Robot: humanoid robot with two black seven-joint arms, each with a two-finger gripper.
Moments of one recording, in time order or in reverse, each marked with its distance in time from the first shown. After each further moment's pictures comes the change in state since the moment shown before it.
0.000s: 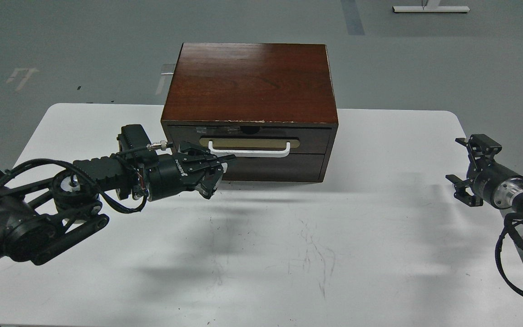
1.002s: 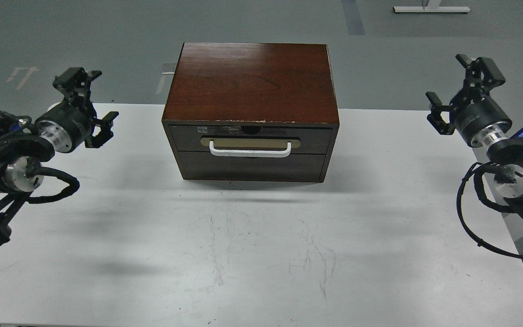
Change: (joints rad) left arm 0.083 -0.006 -0.367 0.355 -1.767 -0.235 0.409; right arm 0.093 0.117 0.235 0.096 0.003 -0.002 0.231
